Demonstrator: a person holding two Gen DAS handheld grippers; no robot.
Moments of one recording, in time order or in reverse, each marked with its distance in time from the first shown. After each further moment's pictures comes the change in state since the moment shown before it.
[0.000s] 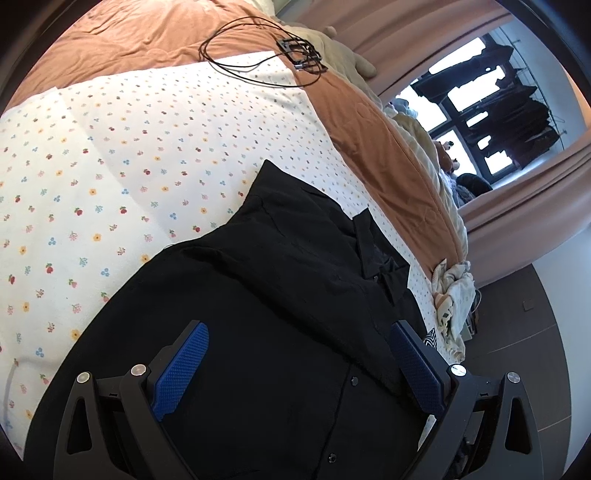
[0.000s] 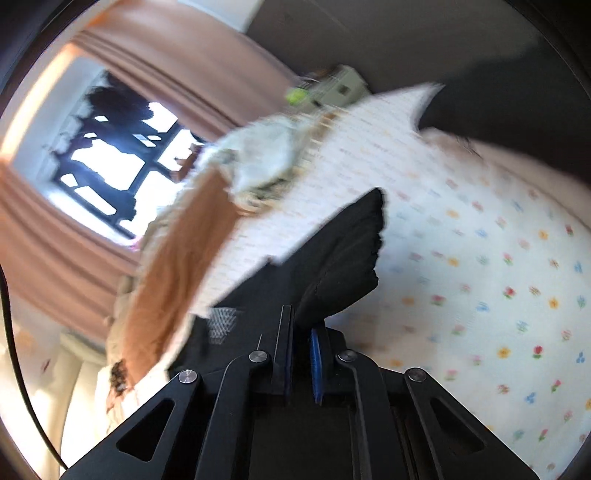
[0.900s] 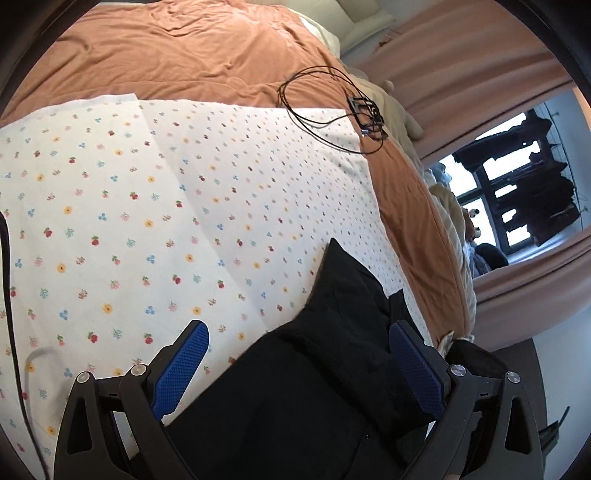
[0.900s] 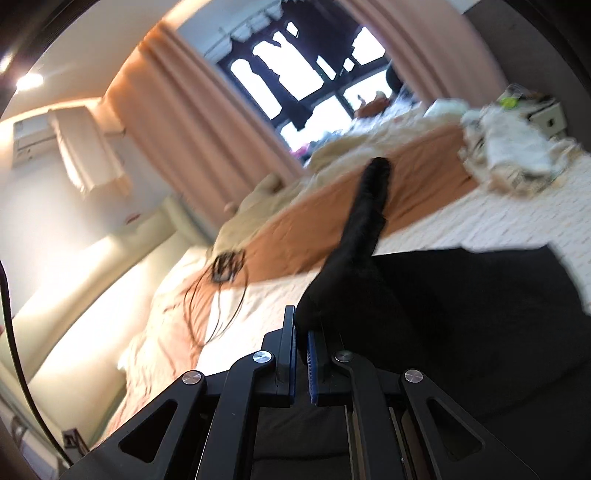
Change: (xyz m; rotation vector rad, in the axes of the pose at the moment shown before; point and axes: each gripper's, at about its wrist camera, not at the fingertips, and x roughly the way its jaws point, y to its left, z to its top) left arm -0.049 0.081 0.058 -0.207 -0.145 0.043; right arm 0.057 0.249 -0.135 -0.492 0.224 0.443
